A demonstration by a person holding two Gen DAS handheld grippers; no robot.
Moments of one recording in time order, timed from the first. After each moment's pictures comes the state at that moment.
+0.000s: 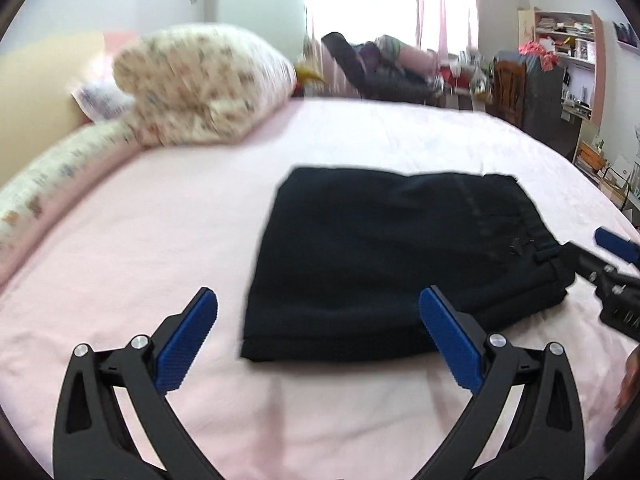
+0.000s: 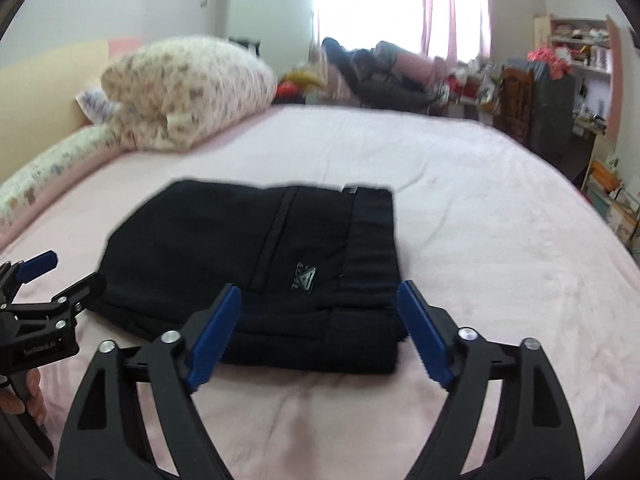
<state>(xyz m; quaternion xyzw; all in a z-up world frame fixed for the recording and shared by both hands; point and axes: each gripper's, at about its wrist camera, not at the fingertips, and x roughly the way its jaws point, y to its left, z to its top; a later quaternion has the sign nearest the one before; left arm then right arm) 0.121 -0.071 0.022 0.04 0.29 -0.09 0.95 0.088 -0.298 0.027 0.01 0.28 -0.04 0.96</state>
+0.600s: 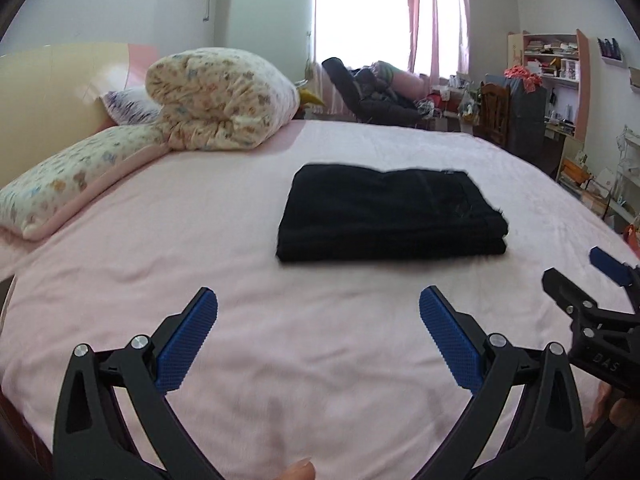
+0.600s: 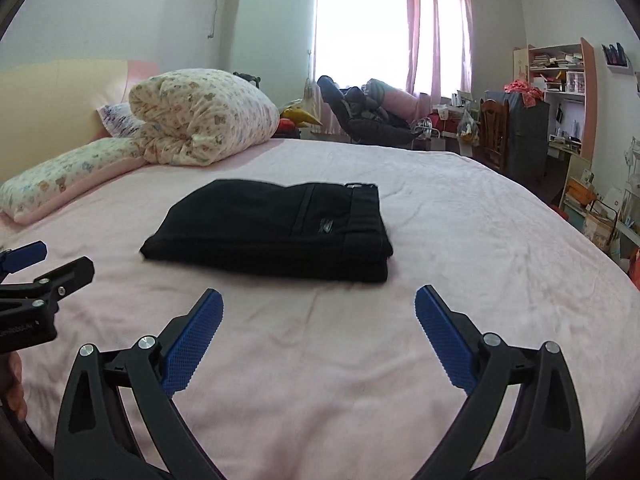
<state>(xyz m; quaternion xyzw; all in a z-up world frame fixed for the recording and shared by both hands) -0.008 -0.035 0.025 0.02 0.27 -0.09 0.96 -0.047 -0.252 0.019 -0.01 0.22 -0.06 0.97</state>
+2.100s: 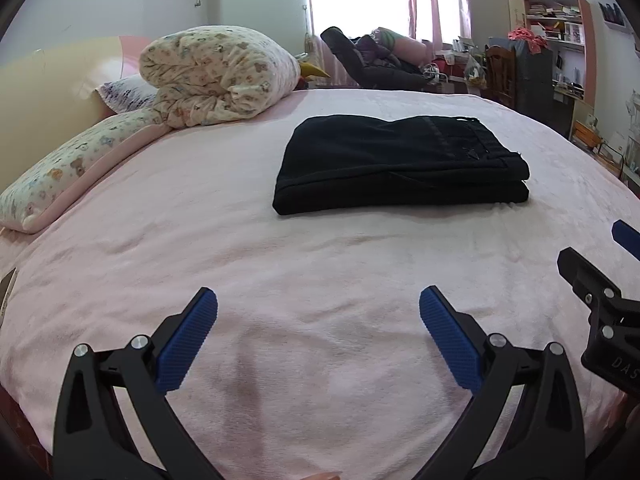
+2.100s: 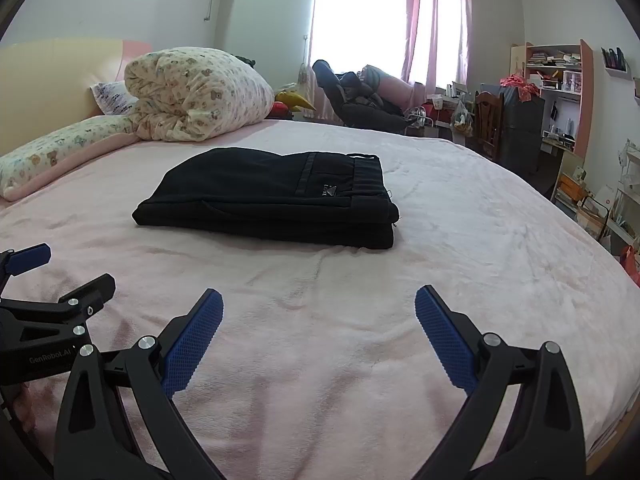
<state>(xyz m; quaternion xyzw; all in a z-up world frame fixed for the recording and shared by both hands) 0.000 -0.043 -0.015 0.06 0.31 -0.08 0.95 -0.051 -0.235 -0.013 -0.02 0.24 -0.08 0.97</state>
